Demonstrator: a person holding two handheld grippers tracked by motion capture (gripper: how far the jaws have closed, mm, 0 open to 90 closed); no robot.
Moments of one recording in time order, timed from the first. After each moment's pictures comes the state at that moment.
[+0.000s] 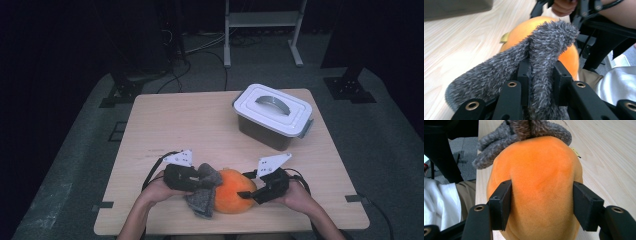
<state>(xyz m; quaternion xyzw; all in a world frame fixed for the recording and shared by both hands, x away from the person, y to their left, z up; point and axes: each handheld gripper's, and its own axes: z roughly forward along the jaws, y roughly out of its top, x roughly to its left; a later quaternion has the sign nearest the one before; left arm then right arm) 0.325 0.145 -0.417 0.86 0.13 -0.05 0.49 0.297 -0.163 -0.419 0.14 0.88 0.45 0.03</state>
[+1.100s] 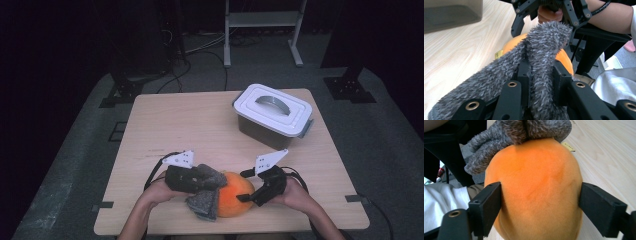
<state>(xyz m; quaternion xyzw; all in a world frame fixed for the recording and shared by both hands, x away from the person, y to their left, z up) 0.318 0.136 -0.410 0.85 0.09 -0.06 0.52 0.305 -0.158 -0.421 0.14 0.88 0.45 -0.01</state>
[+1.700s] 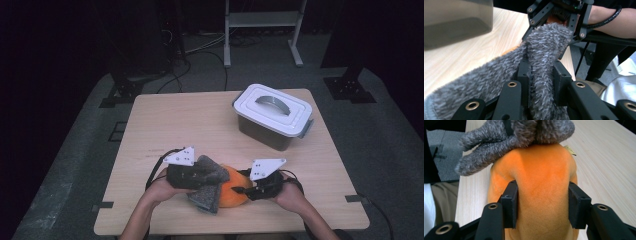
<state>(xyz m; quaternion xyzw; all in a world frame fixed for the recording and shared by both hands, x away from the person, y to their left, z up) 0.320 0.134 -0.400 0.84 0.10 -0.02 0.52 0.291 -0.146 -0.413 0.10 0.88 0.45 0.12</state>
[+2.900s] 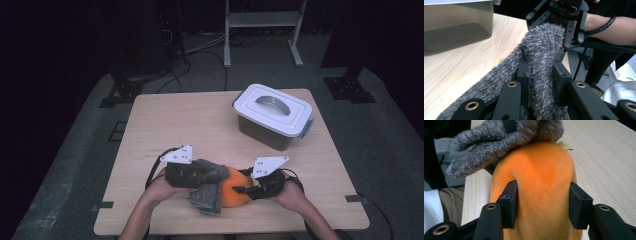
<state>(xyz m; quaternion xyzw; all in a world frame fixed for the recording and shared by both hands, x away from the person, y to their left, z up) 0.316 0.131 -0.391 0.84 0.10 -0.02 0.54 0.292 -0.149 -0.411 0.11 0.87 0.46 0.09</state>
